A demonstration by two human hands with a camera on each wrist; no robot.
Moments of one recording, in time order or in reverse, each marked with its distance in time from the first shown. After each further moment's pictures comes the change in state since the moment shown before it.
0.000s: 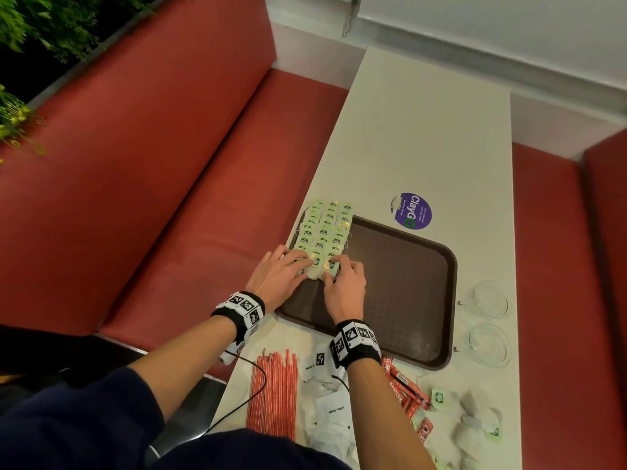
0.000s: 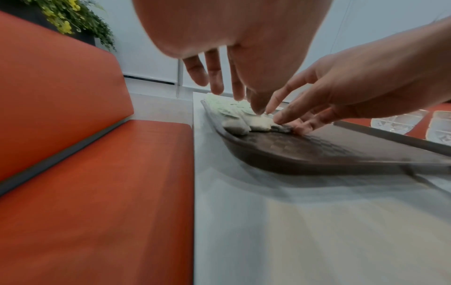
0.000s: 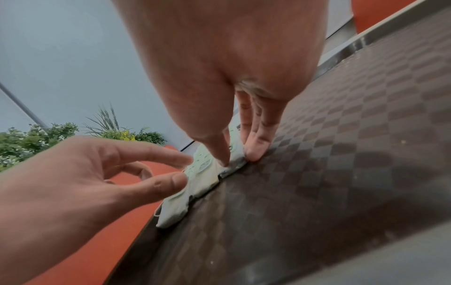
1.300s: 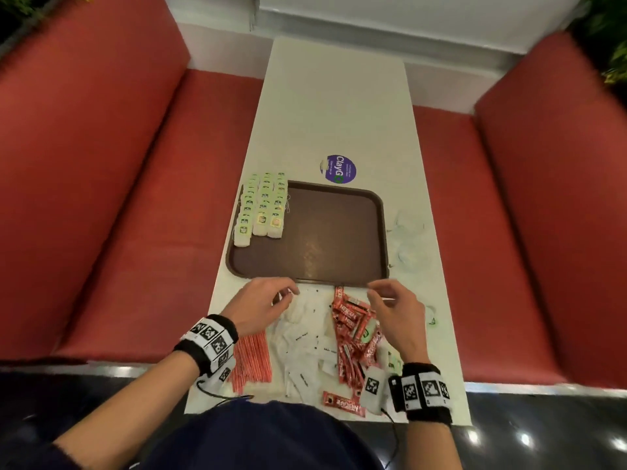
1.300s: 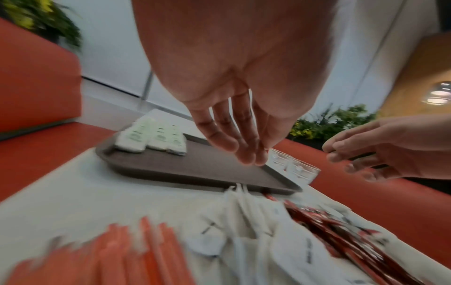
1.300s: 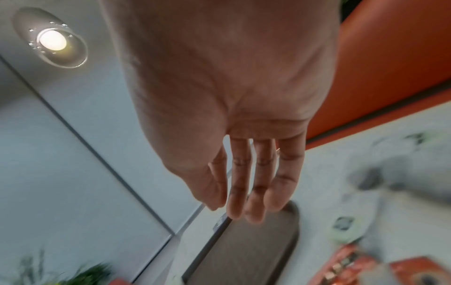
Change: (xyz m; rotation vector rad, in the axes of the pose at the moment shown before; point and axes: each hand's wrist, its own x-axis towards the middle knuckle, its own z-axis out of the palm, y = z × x) left_hand -0.101 0.122 -0.037 -0.488 -0.308 0.063; right_hand -0.199 0.100 -0.178 0.159 0.196 0.175
